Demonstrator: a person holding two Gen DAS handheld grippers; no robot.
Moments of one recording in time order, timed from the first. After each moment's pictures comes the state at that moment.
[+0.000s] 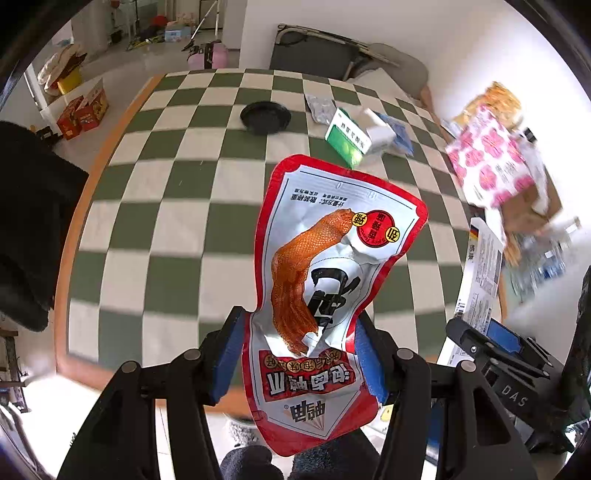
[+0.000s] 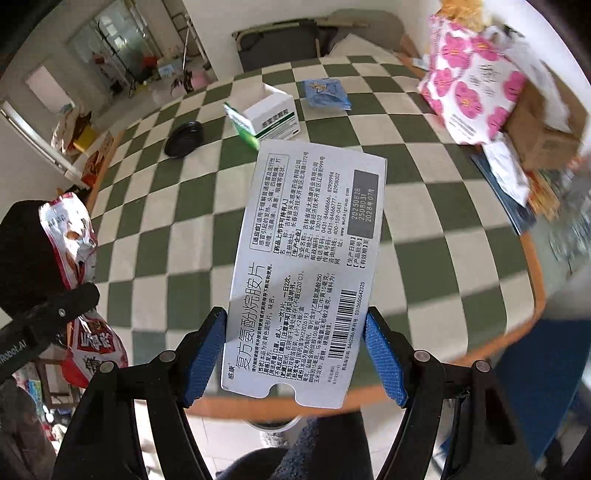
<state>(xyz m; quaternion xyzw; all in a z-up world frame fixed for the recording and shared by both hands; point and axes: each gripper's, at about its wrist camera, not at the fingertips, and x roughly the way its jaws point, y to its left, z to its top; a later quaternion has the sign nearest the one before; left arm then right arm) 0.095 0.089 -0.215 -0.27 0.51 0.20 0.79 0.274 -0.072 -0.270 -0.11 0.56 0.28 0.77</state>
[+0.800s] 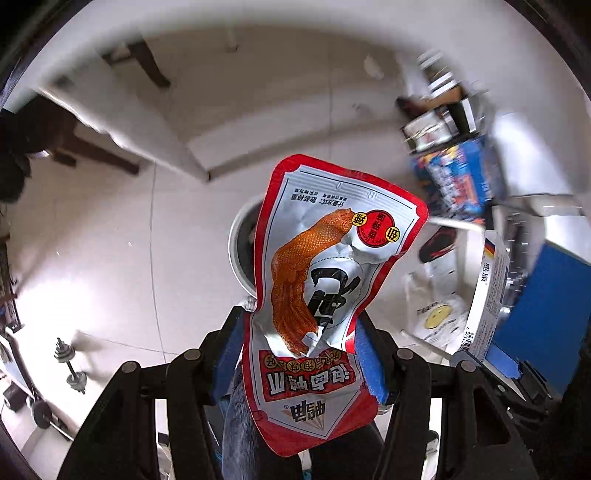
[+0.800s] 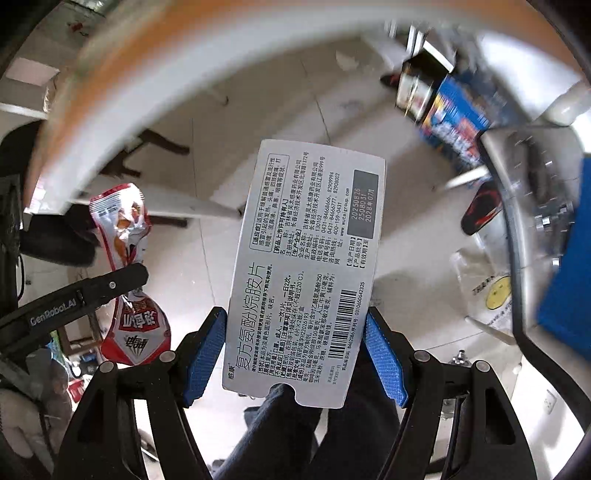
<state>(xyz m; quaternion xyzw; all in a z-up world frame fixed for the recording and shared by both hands) -0.035 0.021 -0.515 -0.34 0.67 0.20 0.63 0.069 -0.170 -0.517 -0.11 0.71 0.28 0.63</state>
